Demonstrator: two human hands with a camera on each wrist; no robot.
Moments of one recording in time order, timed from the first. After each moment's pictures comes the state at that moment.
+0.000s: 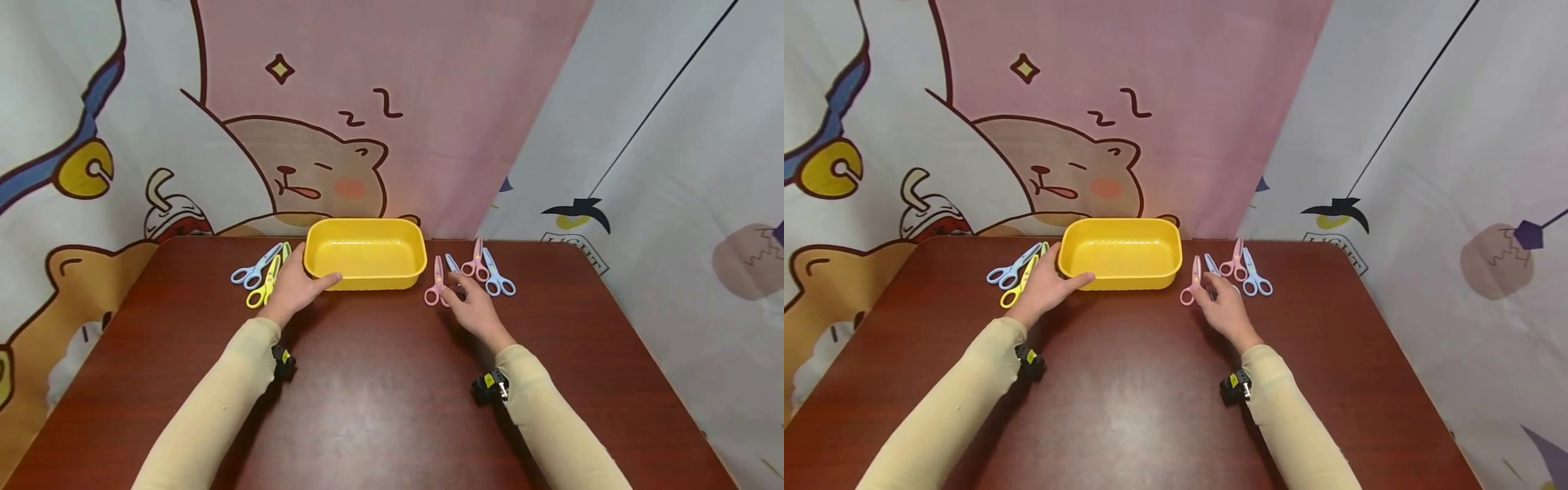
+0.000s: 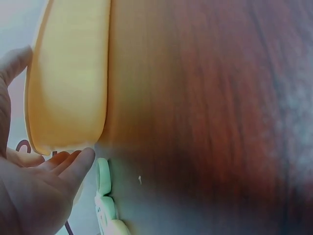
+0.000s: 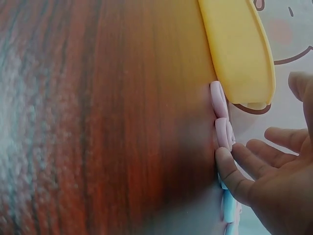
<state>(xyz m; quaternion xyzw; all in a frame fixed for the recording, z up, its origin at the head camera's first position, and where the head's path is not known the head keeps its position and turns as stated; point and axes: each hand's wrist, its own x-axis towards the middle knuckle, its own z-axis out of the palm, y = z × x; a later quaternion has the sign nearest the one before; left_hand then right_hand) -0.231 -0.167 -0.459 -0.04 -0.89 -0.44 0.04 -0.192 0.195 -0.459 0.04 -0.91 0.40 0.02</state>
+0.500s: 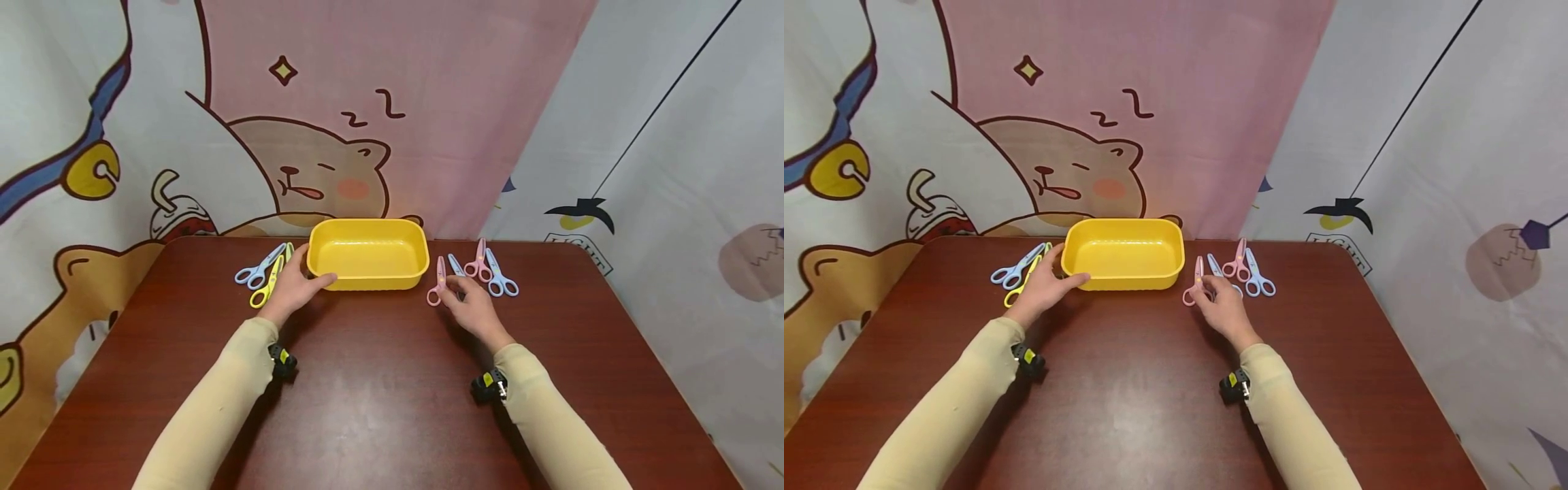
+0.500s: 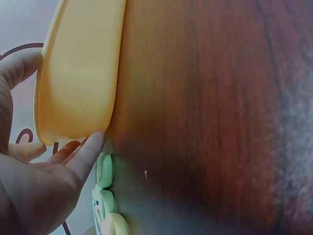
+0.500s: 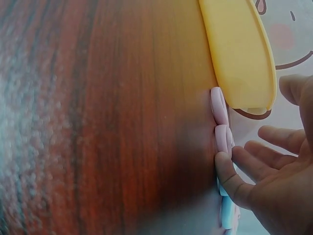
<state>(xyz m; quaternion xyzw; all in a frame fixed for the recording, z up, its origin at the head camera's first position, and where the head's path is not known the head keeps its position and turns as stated) -0.224 -0.174 -0.453 0.00 -0.86 -0.51 -0.03 -0.193 0.190 -0.461 0.06 -0.92 0.39 0.03</state>
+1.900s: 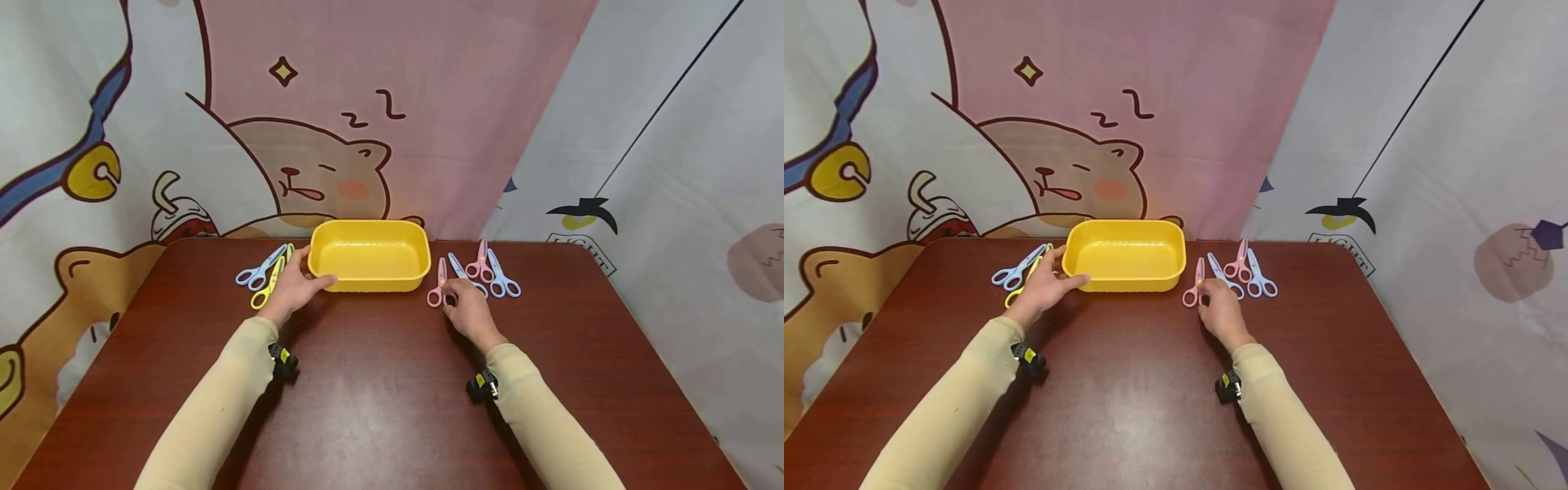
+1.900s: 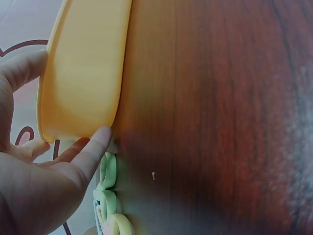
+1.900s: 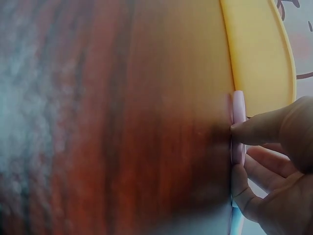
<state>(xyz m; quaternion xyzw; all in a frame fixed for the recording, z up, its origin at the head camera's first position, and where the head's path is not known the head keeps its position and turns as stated) -0.227 -0.174 -0.449 0.04 -0.84 -0.53 -0.08 -0.200 0.185 -0.477 0.12 -0.95 0.29 0.09</state>
